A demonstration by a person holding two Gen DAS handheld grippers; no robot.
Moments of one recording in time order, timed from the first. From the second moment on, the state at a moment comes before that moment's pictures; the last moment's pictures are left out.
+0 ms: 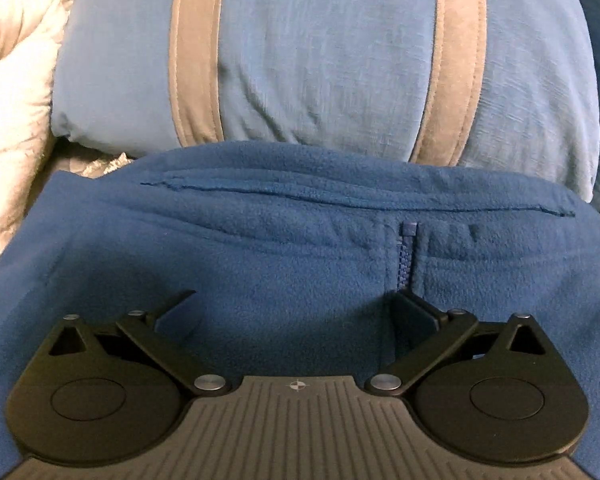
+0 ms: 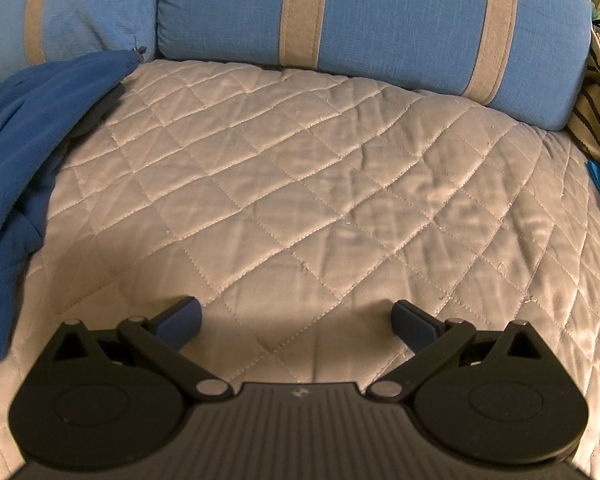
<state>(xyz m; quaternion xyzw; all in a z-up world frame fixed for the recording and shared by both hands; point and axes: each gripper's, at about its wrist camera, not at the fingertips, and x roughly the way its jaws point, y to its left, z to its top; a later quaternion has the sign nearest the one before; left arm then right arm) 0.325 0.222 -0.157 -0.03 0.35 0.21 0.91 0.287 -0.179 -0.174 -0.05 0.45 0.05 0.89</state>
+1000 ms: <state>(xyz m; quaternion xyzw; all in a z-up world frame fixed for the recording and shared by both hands) 0.359 0.037 -0.163 0.01 0.36 0.07 0.93 0.285 -0.179 -0.174 -0.05 0.44 0.05 0.90</state>
